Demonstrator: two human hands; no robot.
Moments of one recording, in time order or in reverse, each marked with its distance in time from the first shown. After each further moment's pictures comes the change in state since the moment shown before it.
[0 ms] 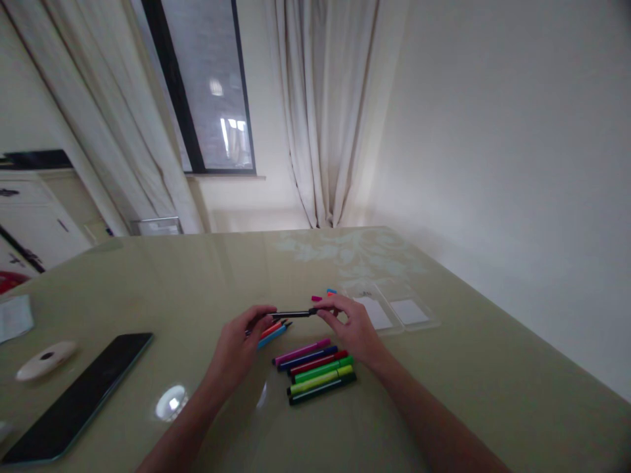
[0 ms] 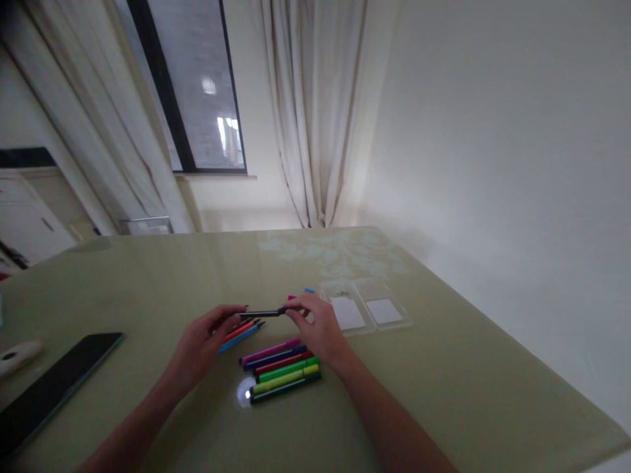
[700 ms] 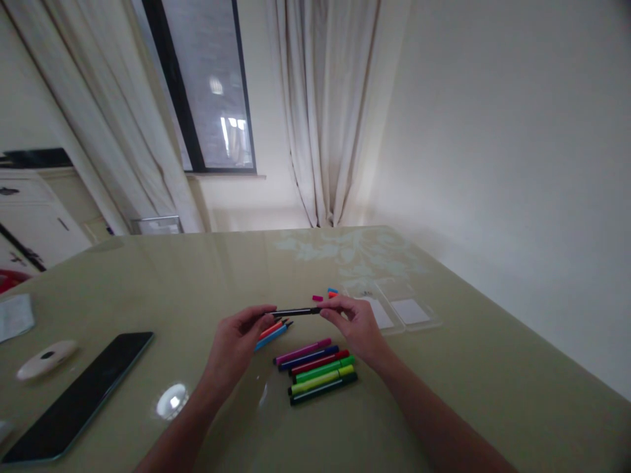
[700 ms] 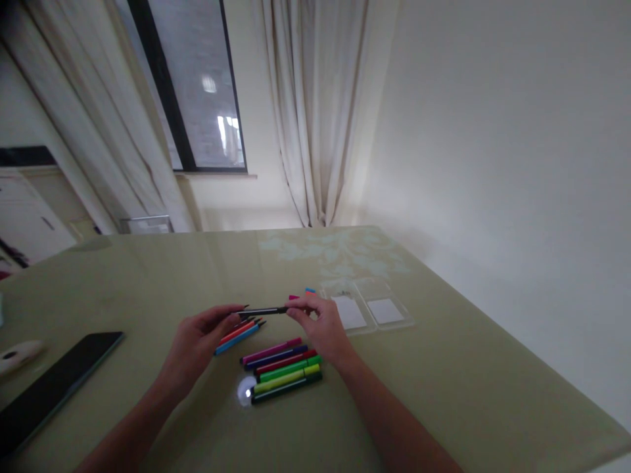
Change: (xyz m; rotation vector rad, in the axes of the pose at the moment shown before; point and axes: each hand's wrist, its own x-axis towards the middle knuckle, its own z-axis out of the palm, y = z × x) left_hand -0.003 0.012 0.001 -0.230 0.049 -0.107; right_hand 0.000 -0.002 -0.001 0.146 0.040 0.121
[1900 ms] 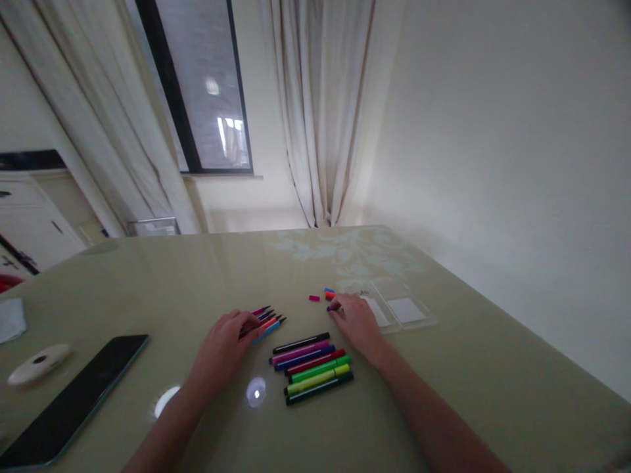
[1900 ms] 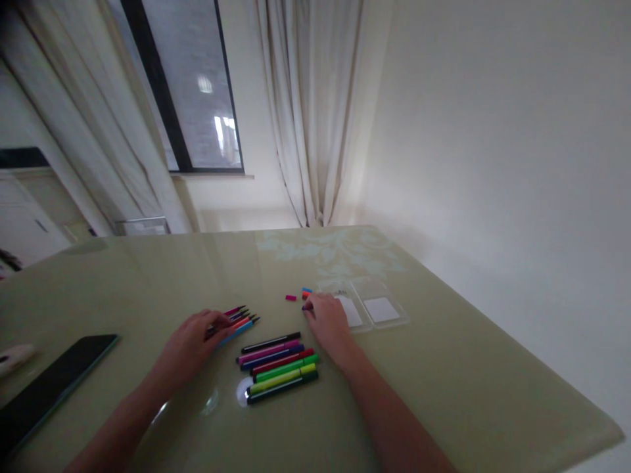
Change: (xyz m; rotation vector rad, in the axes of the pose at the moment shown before) left_hand 0.012 -0.026 -0.029 0.823 -0.109 0.139; right_hand 0.009 0.036 -0.016 -0.831 -0.125 0.032
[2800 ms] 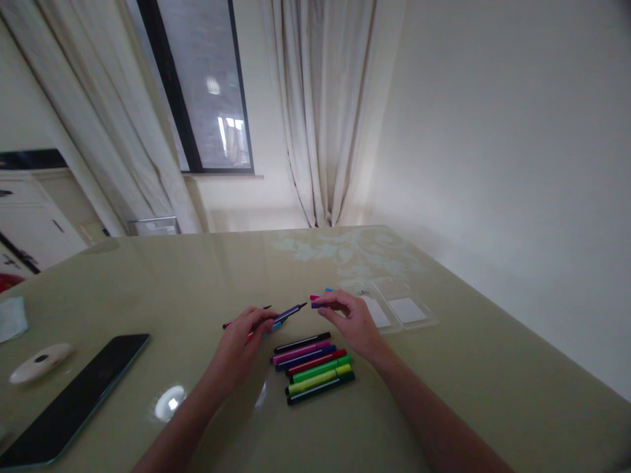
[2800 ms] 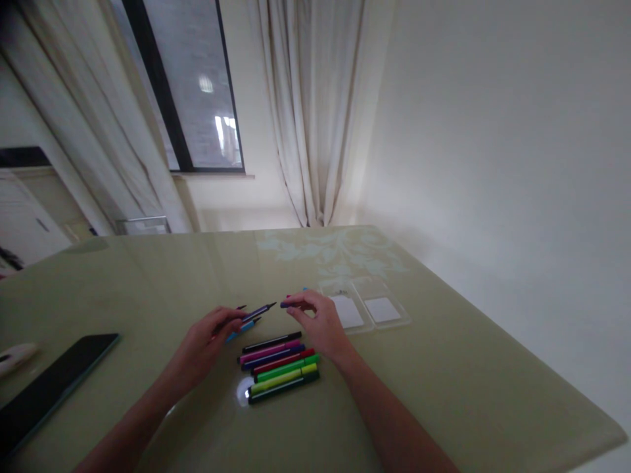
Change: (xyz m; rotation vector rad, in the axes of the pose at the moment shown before) left_hand 0.001 0.025 0.008 -0.390 0.043 0.109; right_hand -0.006 -0.027 -0.010 0.877 0.102 -0.099
